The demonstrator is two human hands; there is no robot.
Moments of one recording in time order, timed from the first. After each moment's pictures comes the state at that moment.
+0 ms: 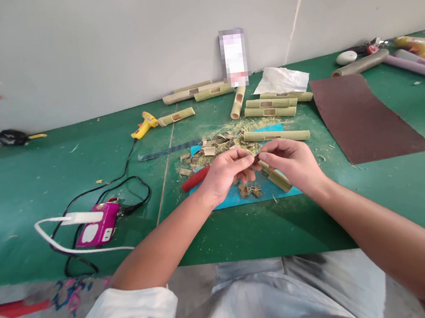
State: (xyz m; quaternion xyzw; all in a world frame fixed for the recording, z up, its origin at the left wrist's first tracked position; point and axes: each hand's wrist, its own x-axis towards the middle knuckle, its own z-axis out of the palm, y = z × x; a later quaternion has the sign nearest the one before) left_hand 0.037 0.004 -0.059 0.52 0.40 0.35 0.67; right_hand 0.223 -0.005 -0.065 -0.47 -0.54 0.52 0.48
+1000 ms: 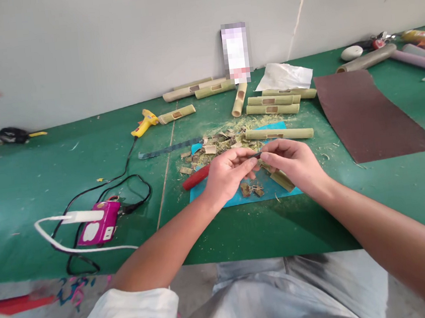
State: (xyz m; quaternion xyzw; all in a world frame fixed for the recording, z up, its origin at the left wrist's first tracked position) left_hand 0.042 -0.004 -0.065 0.56 0.45 0.42 0.55; right_hand 0.221 -0.005 -0.065 -0.47 -0.54 0.54 0.45
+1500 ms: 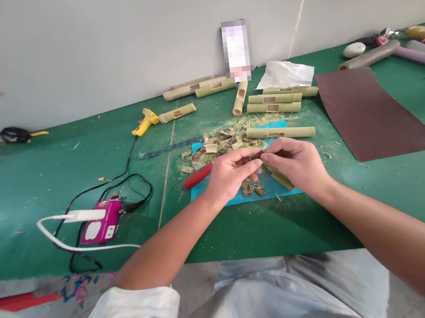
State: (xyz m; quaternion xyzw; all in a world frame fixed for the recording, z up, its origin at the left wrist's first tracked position) left_hand 0.041 -0.003 -0.075 0.56 0.41 0.43 0.58; right_hand 0.220 -0.009 -0.067 -0.49 -0.58 0.44 0.47
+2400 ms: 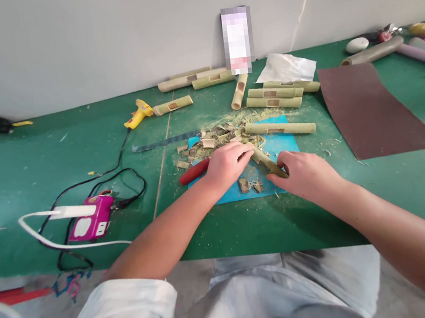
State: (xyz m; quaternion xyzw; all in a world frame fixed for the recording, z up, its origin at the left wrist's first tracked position) left_hand 0.032 0.027 -0.104 0.83 0.41 0.36 0.09; right_hand 0.234 -0.021 -0.064 -0.62 -0.77 0.15 -0.01
